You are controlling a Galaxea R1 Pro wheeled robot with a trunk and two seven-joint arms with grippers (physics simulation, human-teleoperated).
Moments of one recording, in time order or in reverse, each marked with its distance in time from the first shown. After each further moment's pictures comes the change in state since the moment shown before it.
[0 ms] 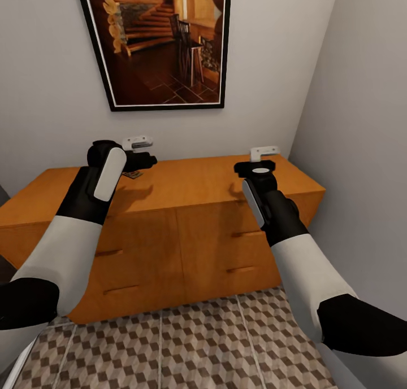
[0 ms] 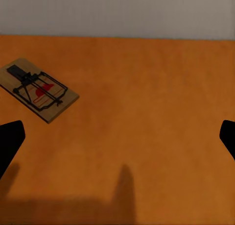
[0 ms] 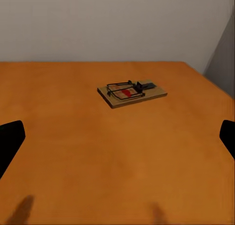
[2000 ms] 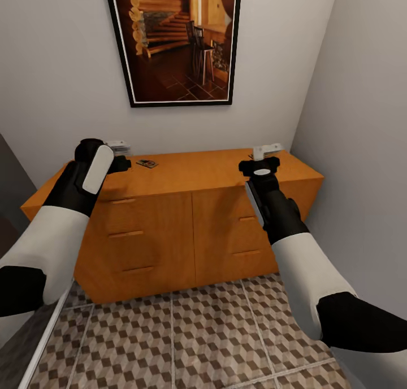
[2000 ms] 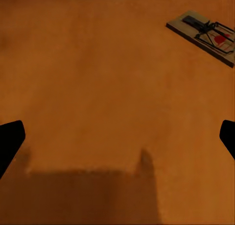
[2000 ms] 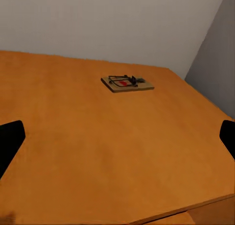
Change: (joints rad) left arm -0.059 0.081 0.006 0.152 0.001 -0.013 0.183; right arm -0.008 0.002 -0.055 0.047 0.188 -0.072 0.079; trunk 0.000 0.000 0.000
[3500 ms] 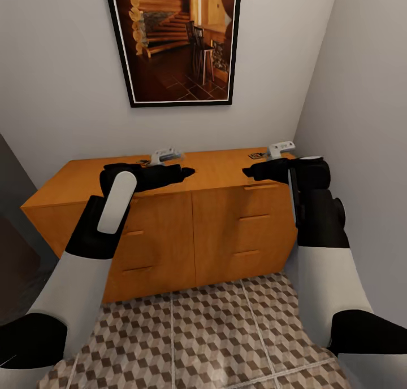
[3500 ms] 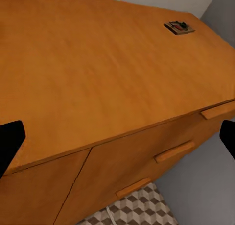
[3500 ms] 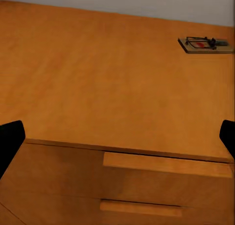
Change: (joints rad) left arm 0.253 -0.148 -0.059 -0.437 0.189 0.024 -0.355; right arm 0.067 -0.059 -0.180 -0.418 0.286 0.449 0.838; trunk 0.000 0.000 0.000
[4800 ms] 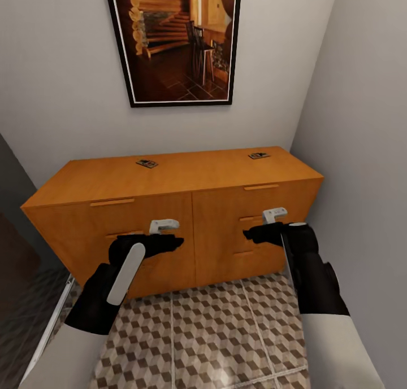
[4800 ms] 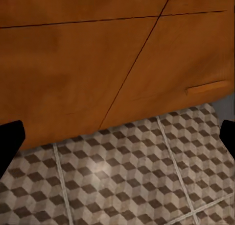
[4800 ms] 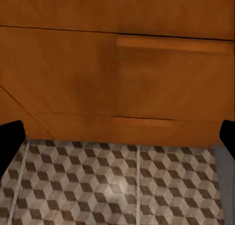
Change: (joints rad) left arm 0.401 0.013 -0.006 -0.012 -0.235 -0.011 -0.002; right arm 0.378 -0.004 -0.012 -0.022 0.004 -0.028 -0.025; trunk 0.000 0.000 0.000
